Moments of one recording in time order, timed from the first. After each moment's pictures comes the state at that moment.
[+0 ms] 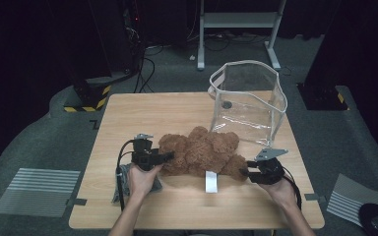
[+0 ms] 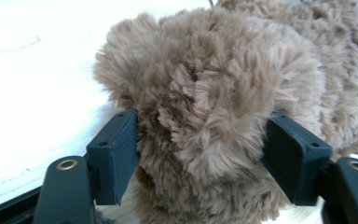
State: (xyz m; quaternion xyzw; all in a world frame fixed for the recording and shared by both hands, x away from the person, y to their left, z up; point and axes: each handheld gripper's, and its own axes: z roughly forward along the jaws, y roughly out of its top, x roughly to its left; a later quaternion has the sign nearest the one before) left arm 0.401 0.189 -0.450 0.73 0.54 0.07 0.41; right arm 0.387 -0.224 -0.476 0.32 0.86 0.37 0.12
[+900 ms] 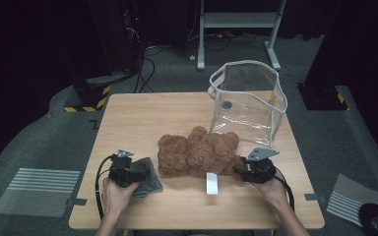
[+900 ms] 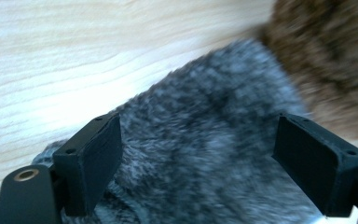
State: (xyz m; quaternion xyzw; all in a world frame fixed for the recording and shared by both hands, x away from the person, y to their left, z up) left arm 0.363 0.250 -0.486 0.75 0.57 0.15 0.28; right arm 0.389 -0.200 -0.477 0.31 0.86 0.38 0.16
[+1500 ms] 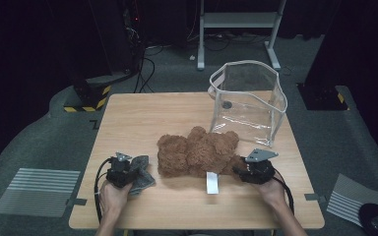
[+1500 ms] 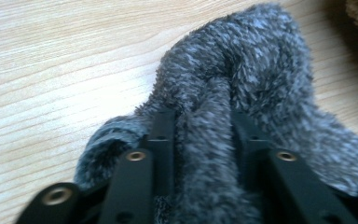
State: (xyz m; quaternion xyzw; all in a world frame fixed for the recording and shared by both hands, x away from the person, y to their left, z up) left arm 0.364 0.262 -0.503 0.76 0.57 0.19 0.25; right arm 0.389 -0.199 -0.485 0.31 0.85 0.38 0.17
